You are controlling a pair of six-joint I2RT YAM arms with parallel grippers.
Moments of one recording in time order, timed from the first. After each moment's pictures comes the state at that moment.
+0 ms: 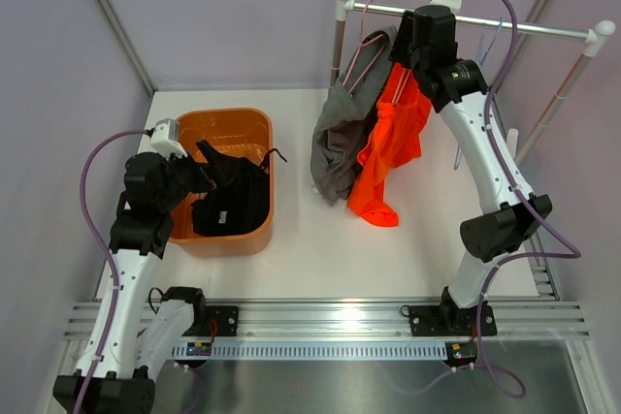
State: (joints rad) left arm -0.06 0.76 0.84 -0.37 0.33 -0.47; right arm 0.35 1.78 2.12 -0.63 0.41 0.31
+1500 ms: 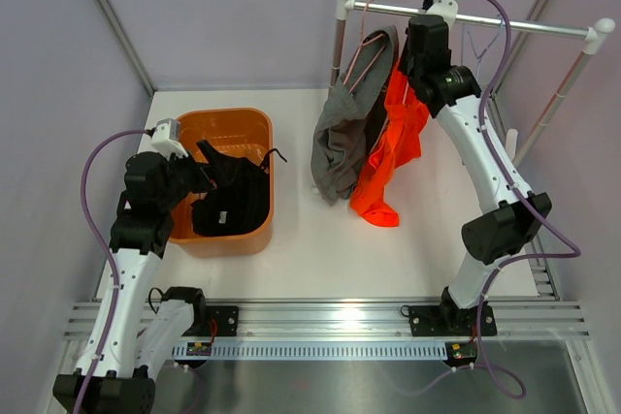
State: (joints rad) left arm -0.06 0.77 0.84 -0.37 0.33 -0.46; right arm 0.35 1.77 2.01 -0.59 0.49 0.29
